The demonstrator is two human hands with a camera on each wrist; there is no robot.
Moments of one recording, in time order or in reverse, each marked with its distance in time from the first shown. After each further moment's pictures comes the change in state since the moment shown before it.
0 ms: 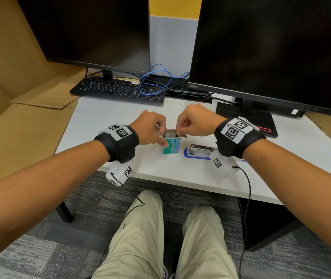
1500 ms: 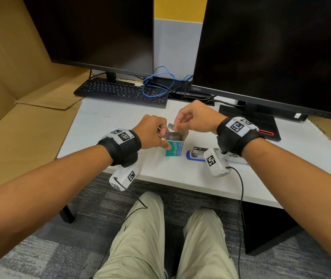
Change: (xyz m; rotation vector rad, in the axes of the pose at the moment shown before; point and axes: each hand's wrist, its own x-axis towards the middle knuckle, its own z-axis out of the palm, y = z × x) left_hand -0.005 -0.002 0.005 -0.107 0.048 -0.027; right_hand 0.011 0.003 -0.001 0.422 0.080 0.024
